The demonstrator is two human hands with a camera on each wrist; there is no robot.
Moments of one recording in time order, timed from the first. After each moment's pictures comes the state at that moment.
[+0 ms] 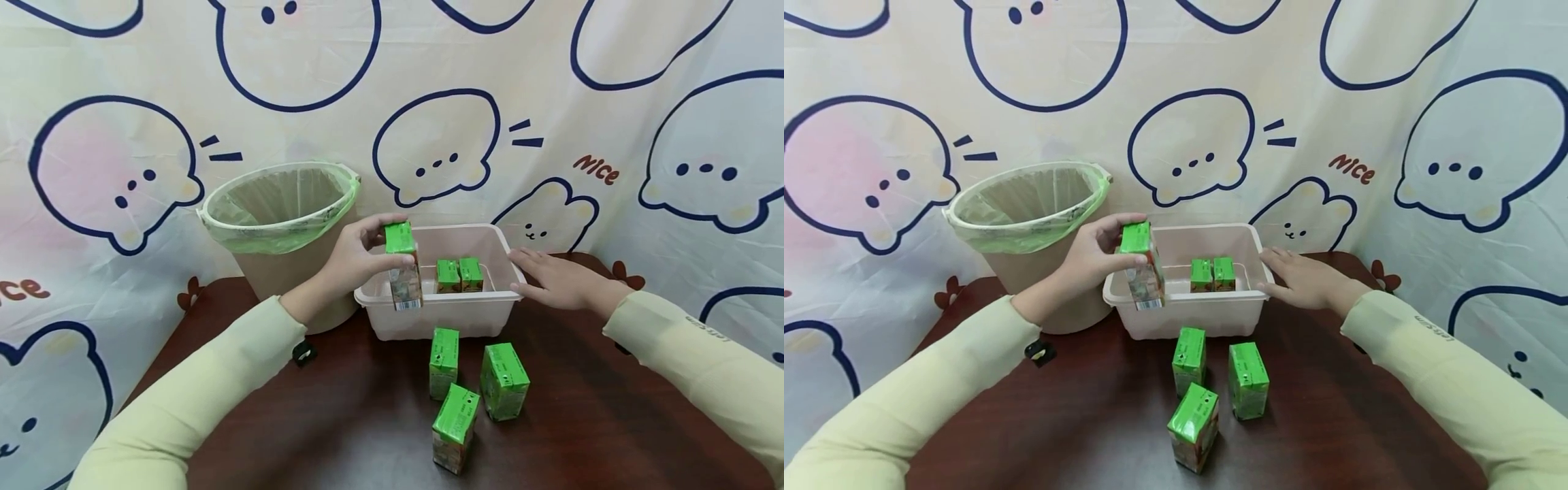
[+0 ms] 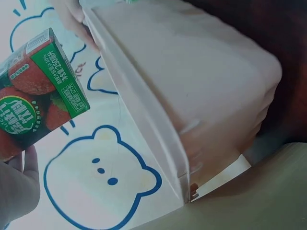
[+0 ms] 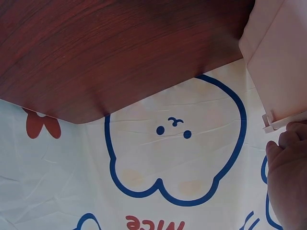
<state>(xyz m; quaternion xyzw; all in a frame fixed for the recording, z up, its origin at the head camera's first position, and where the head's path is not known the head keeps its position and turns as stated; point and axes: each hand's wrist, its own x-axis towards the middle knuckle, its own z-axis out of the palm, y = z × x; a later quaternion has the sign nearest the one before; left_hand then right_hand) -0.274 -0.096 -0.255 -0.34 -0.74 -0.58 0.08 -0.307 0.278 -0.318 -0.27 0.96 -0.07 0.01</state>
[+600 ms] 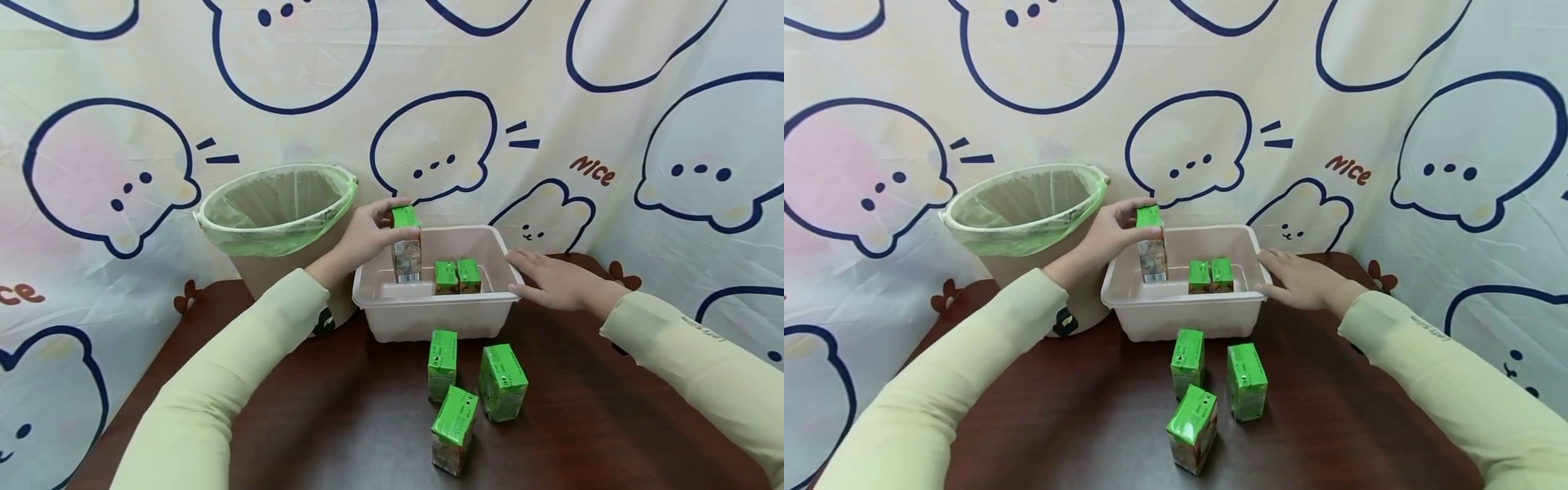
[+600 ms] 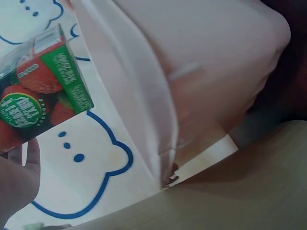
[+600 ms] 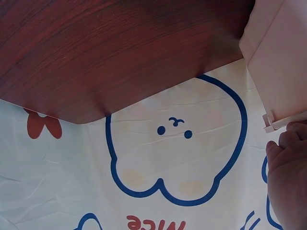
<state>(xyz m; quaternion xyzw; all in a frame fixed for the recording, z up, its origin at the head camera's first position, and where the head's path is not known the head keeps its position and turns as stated) -0.333 -0.084 -0.257 -0.28 -0.79 -0.55 0.05 -0.305 0.278 -0.317 -0.27 0.96 -0.07 0.01</state>
